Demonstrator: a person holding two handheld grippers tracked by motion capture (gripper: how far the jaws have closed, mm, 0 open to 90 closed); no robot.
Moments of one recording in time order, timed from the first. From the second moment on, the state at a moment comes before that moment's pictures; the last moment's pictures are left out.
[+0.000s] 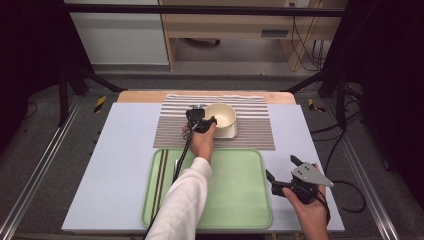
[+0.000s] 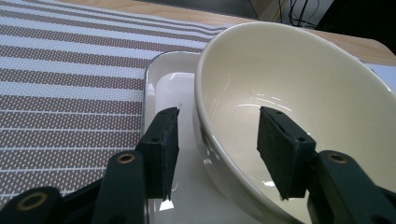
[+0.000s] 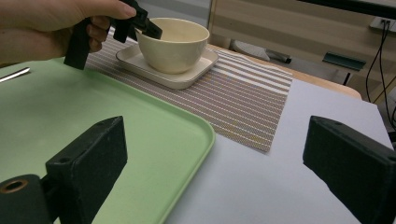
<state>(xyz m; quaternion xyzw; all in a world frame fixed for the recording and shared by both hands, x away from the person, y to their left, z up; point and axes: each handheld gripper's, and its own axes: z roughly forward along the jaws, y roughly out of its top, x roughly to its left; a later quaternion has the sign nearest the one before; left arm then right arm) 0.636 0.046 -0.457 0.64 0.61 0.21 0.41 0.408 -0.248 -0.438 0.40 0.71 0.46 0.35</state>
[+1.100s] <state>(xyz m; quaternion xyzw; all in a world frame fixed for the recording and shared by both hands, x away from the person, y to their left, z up) 0.642 0.053 -0.451 0.64 0.61 0.22 0.41 0.409 -0.248 -0.439 0.40 0.71 0.46 0.35</state>
